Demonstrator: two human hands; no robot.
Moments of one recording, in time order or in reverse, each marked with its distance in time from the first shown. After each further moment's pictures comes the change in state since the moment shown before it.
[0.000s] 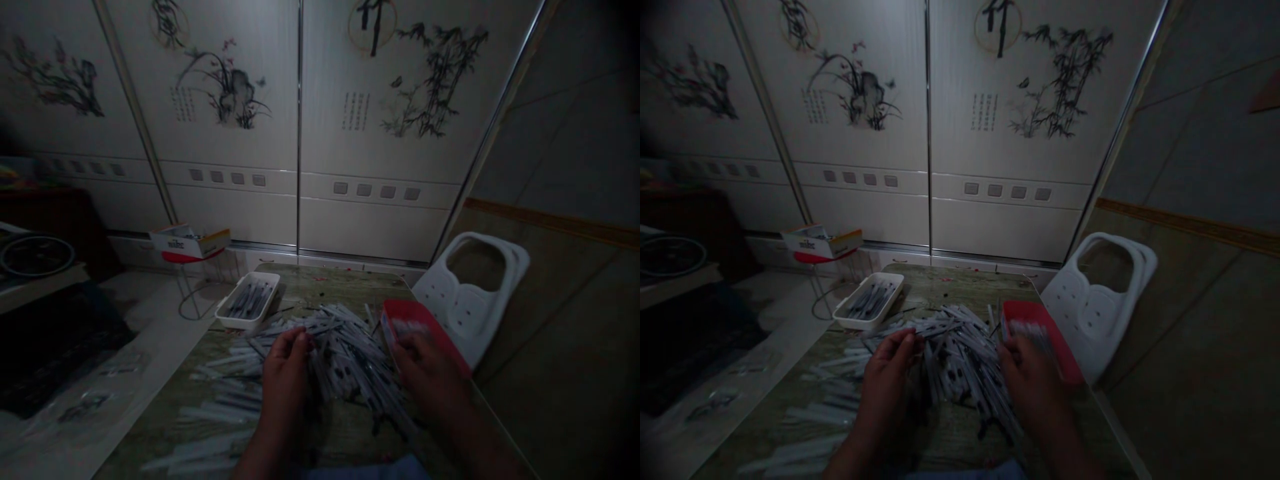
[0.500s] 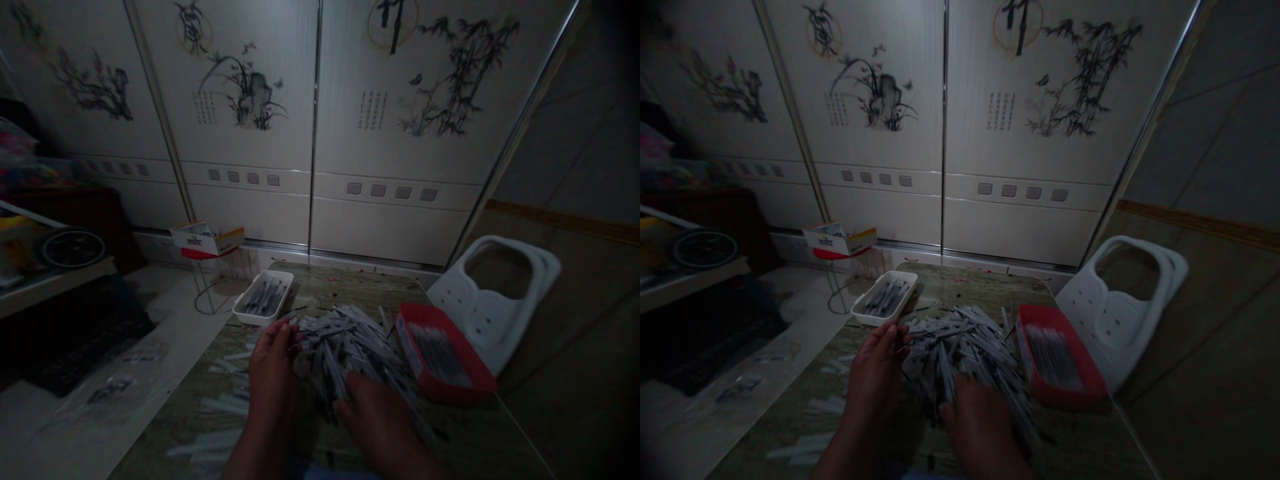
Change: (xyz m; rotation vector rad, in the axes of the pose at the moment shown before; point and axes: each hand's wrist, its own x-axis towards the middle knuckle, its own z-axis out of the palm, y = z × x) left_hand 0.021 0.022 -0.031 -0.268 0.202 -0.012; right_hand -0.037 -0.055 0.091 -0.507 -0.435 -0.073
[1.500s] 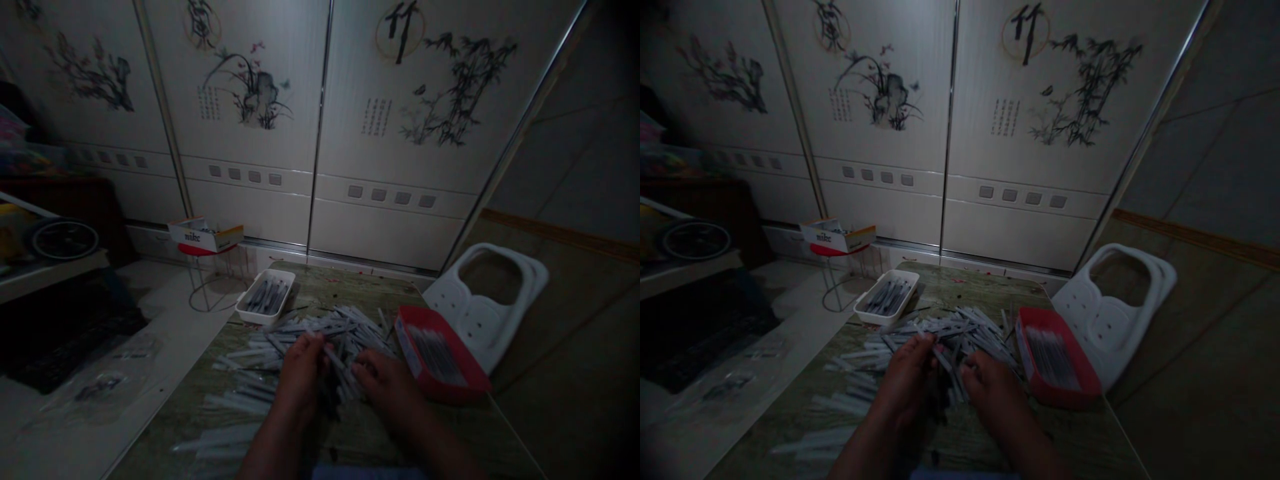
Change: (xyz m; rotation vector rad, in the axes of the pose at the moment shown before) left_hand -0.009 -0.028 0.004 0.034 -0.308 -0.310; right_hand 0.022 0.024 -0.014 0.267 0.130 -0.109
